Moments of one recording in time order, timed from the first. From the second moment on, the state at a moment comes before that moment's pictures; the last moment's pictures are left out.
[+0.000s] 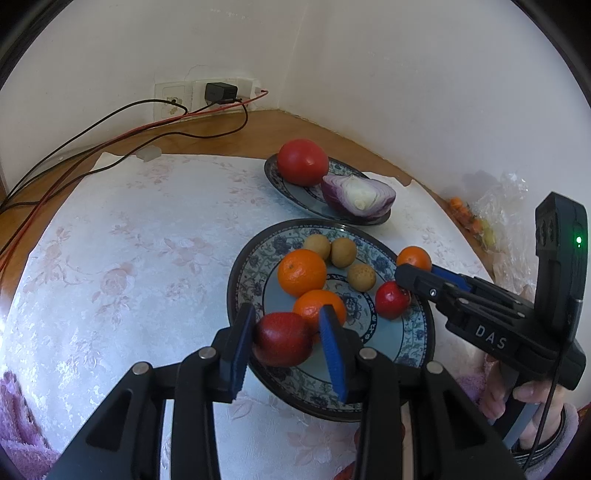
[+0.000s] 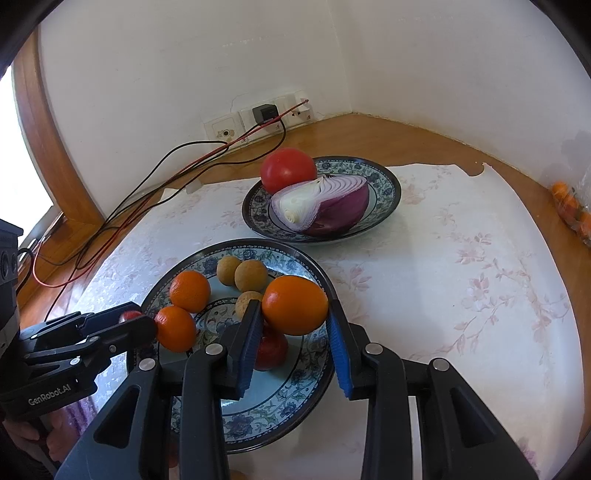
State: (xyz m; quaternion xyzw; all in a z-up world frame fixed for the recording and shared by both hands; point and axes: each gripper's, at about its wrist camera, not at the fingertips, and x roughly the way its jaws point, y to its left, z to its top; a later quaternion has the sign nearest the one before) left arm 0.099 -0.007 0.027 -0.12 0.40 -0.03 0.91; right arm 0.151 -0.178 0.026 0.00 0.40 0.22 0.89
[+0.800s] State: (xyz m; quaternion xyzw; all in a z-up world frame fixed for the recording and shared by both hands) left arm 0.080 -0.014 0.044 -0.11 0.39 -0.04 0.91; right arm 0.124 -0.174 0.039 0.00 0.39 0.23 0.89
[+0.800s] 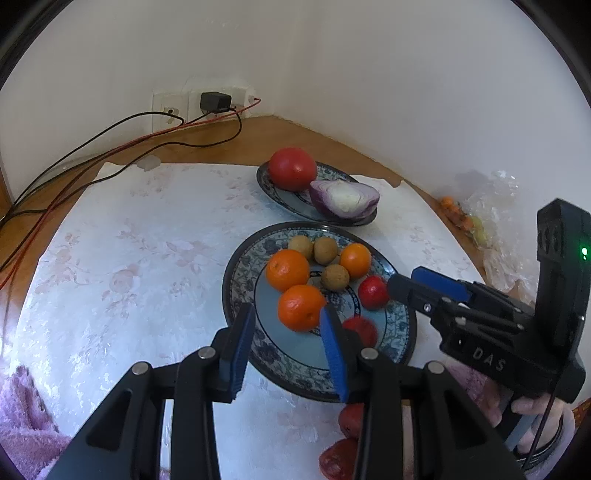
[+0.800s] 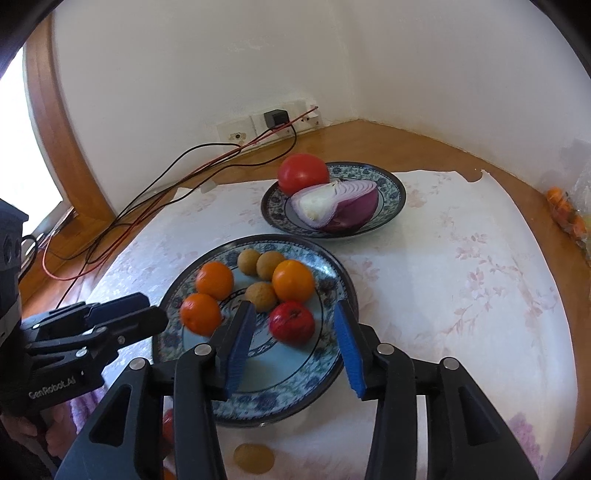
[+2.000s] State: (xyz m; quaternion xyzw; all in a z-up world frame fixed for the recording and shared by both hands) left arm 0.022 -0.046 0.041 -0.10 0.42 -0.08 0.90; right arm 0.049 -0.190 0.037 0.02 0.38 0.23 0.89
